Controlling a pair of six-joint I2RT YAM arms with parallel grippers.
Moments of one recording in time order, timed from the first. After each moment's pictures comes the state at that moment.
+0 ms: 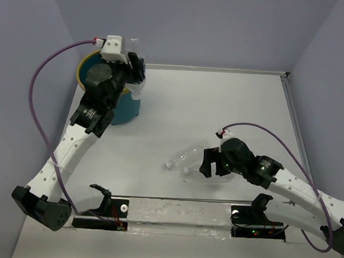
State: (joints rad) left arm -0.49 1.16 1.32 -0.10 -0.23 -0.10; right arm 0.89 0.84 0.66 -0.58 0.08 0.59
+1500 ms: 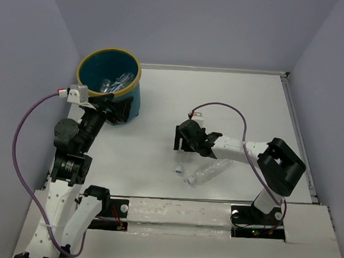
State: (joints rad) left arm -0.18 0.64 0.85 -0.01 0.17 -0.48; right arm 0.88 1.68 0.99 -0.20 0.34 0.75
